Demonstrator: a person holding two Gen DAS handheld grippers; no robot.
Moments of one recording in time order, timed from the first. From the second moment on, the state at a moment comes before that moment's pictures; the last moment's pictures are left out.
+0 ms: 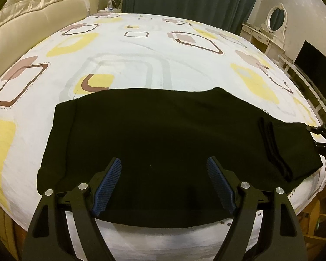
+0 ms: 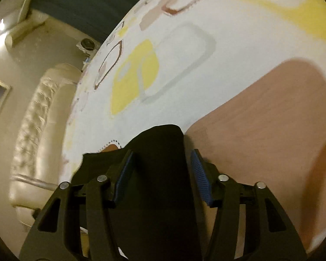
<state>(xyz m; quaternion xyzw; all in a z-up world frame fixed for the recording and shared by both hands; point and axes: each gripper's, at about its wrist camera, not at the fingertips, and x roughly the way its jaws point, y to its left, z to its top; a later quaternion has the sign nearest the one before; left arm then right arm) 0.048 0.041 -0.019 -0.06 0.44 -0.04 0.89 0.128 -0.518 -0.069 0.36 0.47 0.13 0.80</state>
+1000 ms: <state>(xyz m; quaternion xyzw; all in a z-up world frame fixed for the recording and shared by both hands) 0.044 0.034 -0.016 -0.06 0.44 -0.04 0.90 0.039 -0.541 -0.104 0.43 0.48 0.15 0.75</state>
